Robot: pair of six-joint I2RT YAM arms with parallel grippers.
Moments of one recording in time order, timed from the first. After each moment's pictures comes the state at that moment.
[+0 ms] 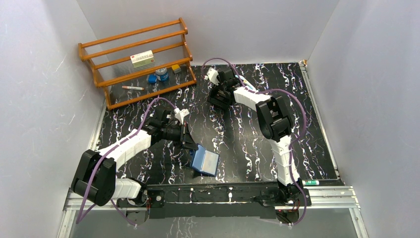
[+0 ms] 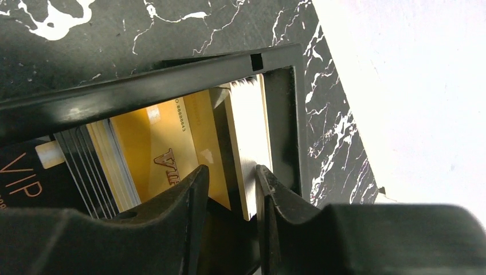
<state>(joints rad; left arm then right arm) -0.43 1.31 0.70 -0.31 0.82 -0.52 0.52 2.28 1.73 -0.10 0.30 -0.75</state>
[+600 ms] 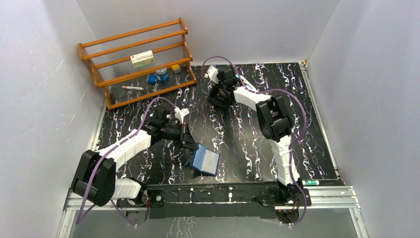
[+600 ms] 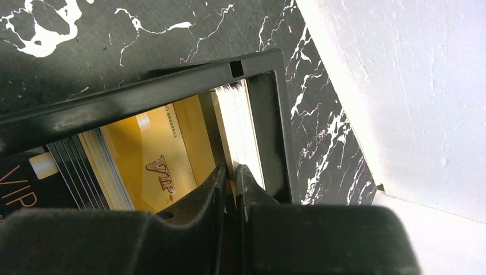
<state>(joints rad) -0.43 1.31 0.70 -0.29 0.83 -0.53 0.52 2.28 1.73 -0.06 0.32 -0.74</state>
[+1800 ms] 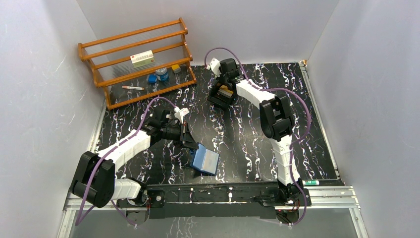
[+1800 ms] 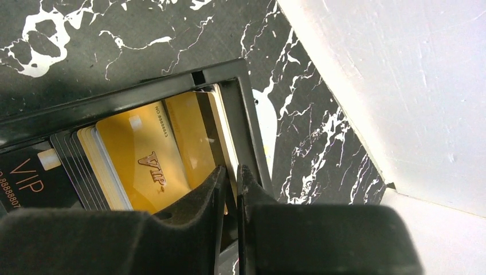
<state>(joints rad) -0.43 1.29 0.70 -0.29 0.83 -0.54 0.49 2.28 1.87 -0.23 0.27 -0.66</state>
